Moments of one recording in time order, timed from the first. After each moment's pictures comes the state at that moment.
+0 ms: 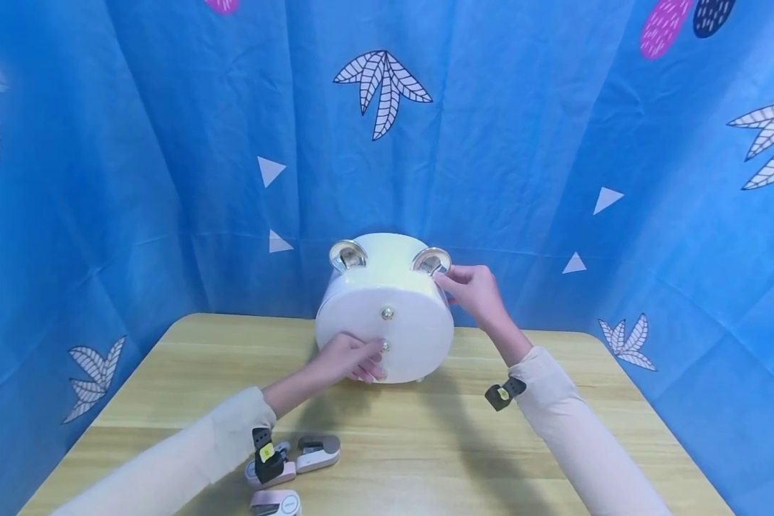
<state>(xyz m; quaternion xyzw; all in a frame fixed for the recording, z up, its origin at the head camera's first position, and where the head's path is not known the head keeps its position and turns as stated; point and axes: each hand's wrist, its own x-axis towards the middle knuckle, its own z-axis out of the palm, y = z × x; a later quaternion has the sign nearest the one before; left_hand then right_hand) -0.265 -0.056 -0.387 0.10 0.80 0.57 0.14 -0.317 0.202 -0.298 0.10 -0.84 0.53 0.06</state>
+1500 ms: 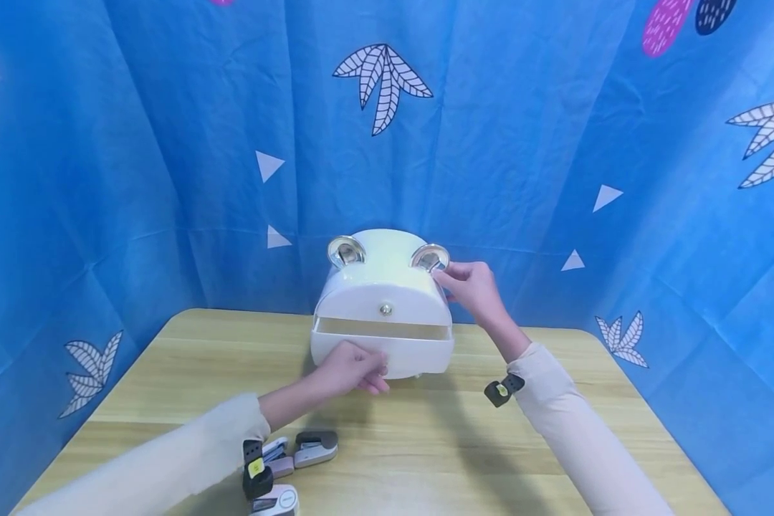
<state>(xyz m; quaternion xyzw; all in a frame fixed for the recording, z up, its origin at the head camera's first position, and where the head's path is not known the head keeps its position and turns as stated) -0.236 -0.048 -0.380 0.12 0.78 0.60 0.15 -0.315 0.197 -0.295 0.08 -0.84 0.53 0.05</state>
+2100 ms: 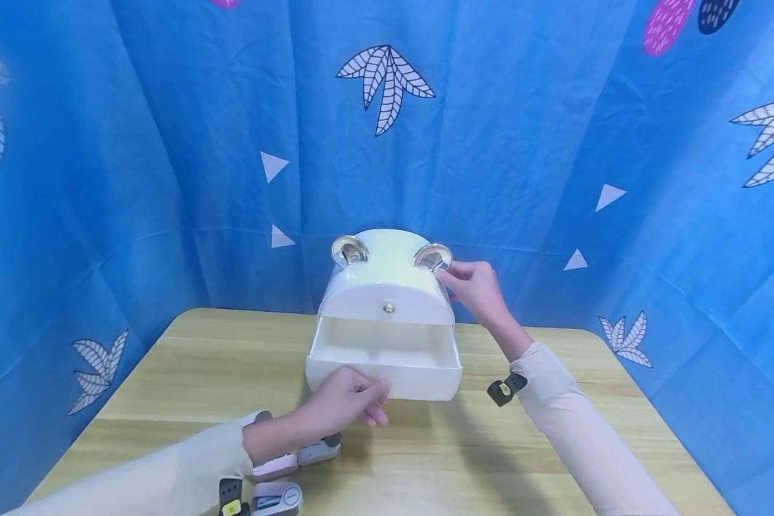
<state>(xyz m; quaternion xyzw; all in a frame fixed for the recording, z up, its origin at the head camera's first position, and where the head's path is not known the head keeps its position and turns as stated) -0.184 -0.051 -0.375 0.14 0.78 0.59 0.15 -0.316 0.198 -0.298 0.09 -0.84 0.53 0.06</state>
